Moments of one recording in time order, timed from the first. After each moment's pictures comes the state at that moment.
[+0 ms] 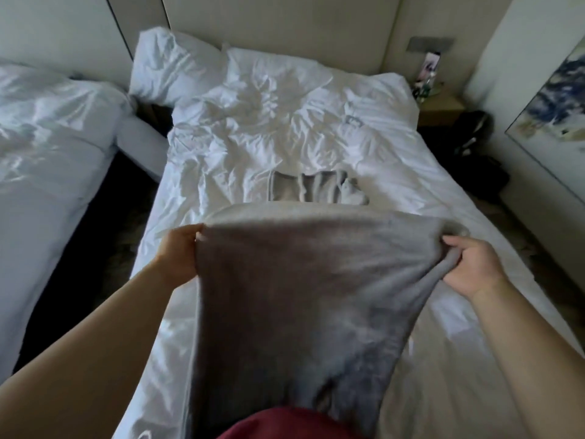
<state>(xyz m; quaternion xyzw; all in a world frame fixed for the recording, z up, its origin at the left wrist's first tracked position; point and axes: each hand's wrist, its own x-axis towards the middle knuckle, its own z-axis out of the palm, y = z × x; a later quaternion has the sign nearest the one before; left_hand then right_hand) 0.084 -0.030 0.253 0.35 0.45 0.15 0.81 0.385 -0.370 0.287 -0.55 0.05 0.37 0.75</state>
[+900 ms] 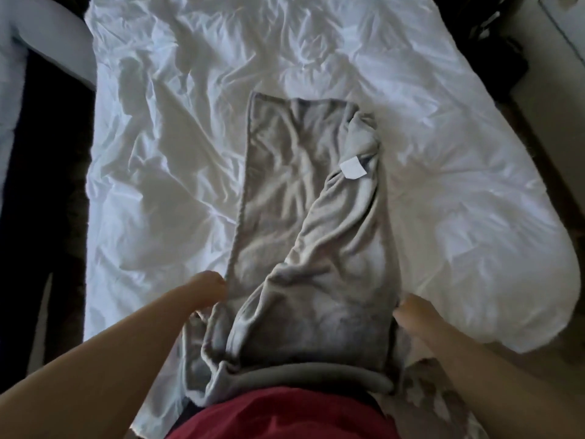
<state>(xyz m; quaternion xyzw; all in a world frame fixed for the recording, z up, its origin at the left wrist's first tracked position) 0.073 -0.104 0.092 0.74 0.44 -0.38 0.35 0.287 -0.431 0.079 -0.89 -0.10 0.44 -0.07</state>
